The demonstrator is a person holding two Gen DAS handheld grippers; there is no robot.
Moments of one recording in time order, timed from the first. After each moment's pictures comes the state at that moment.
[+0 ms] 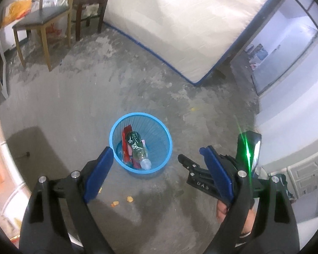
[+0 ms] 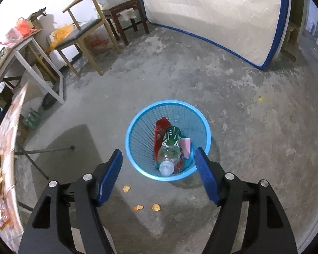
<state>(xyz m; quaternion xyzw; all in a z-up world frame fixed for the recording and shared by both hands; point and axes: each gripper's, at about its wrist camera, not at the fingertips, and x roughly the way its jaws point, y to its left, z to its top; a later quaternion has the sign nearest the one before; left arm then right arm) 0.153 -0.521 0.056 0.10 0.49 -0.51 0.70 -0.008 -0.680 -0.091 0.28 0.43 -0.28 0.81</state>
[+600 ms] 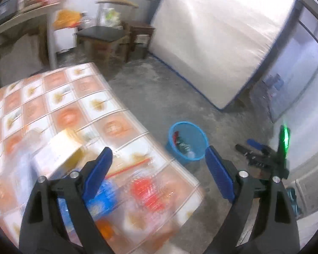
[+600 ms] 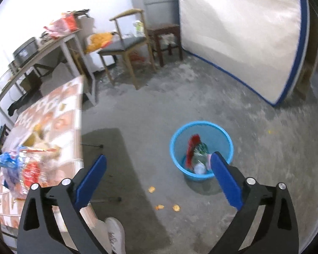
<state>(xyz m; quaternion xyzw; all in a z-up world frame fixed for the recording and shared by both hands) 0.192 -0.201 0.131 0.03 0.43 -0.42 0.80 -0.014 -0.527 0.021 0.19 0.37 -0.22 0.88</state>
